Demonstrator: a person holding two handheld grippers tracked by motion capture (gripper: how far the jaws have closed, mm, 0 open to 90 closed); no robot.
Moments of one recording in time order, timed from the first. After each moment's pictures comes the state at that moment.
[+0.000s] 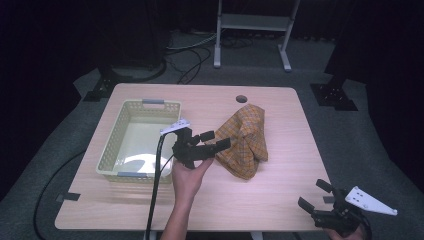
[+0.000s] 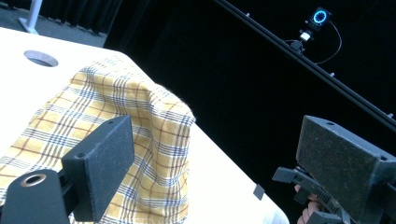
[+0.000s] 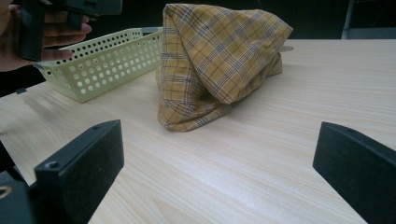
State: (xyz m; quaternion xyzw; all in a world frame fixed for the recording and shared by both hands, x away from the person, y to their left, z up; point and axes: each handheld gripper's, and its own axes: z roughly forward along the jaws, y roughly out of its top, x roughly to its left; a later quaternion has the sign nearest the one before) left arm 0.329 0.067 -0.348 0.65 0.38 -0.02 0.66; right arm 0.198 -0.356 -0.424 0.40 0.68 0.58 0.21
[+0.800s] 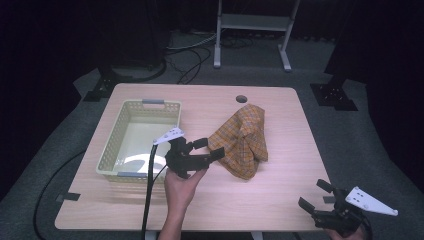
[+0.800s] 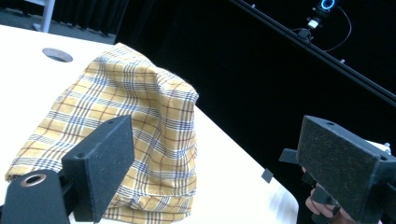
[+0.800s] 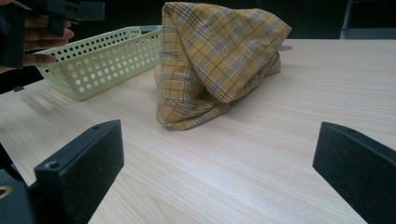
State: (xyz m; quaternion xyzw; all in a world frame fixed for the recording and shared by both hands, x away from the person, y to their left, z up) left arm 0.308 0.081 -0.353 0.66 0.38 0.00 0.65; right arm 0.198 -0.357 -0.424 0.40 0.68 0.58 0.21
